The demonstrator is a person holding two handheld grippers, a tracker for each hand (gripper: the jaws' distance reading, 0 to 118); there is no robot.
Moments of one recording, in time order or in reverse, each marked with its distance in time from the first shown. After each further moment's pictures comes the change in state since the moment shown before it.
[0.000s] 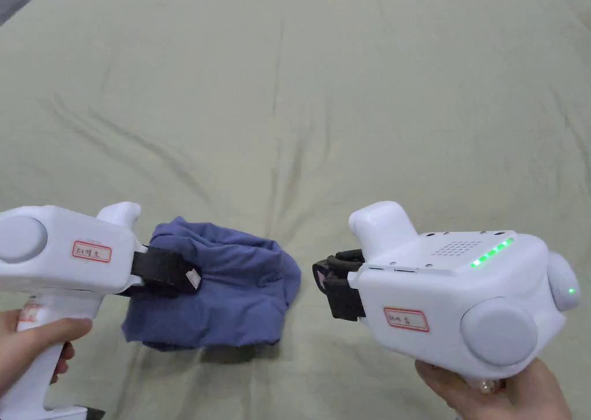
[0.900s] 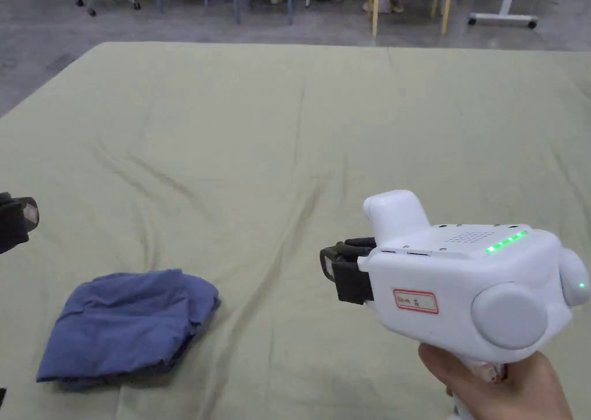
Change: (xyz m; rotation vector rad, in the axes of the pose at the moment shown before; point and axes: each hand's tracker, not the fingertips) left arm 0.070 -0.058 0.184 0.727 0.452 -0.071; right arm 0.000 0.028 0.062 0.161 -0.060 -0.011
